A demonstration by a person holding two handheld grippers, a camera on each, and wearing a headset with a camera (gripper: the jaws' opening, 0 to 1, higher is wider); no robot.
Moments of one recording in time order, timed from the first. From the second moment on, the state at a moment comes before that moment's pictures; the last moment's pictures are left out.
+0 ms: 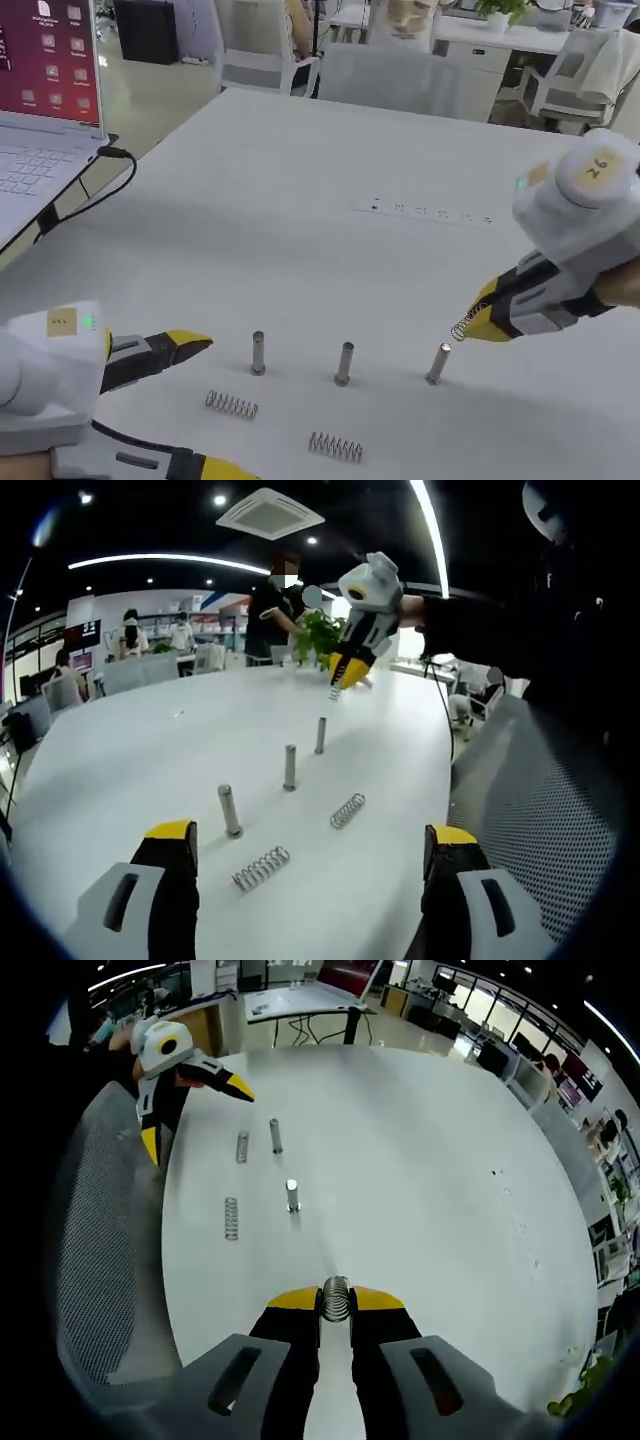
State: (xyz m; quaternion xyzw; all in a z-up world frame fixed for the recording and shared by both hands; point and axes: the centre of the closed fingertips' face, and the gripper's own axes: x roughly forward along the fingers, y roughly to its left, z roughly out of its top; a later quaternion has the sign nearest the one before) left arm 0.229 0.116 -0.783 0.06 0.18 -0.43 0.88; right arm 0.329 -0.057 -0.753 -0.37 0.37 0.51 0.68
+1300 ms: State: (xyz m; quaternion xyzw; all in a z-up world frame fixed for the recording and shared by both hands) left arm 0.225 0.119 -0.788 0.05 0.19 -0.43 0.88; right arm 0.335 -0.047 -0.822 -0.40 0.45 0.52 0.61
